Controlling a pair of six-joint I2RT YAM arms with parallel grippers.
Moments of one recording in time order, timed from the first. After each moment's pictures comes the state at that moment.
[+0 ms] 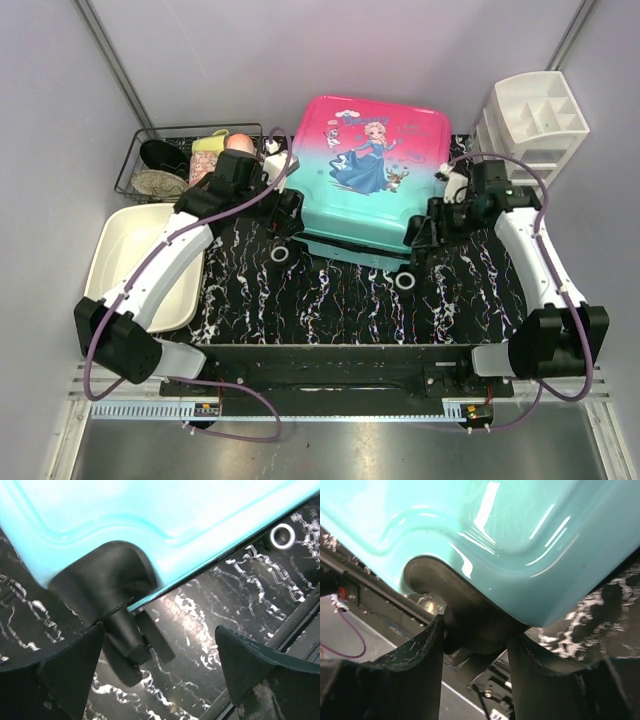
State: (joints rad) left arm -0.43 1.34 1.31 -0.66 0.39 0.12; right arm 0.01 1.39 1.28 -1.05 -0.56 -0.10
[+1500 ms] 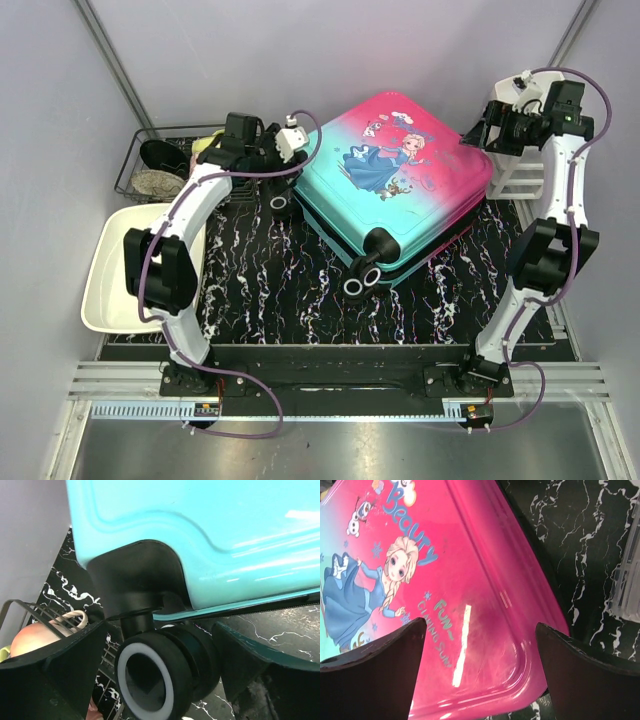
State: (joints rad) left arm -0.28 1.82 1.66 -0.53 0.48 0.72; right arm -0.29 1.98 2.12 -0.93 -0.72 -0.04
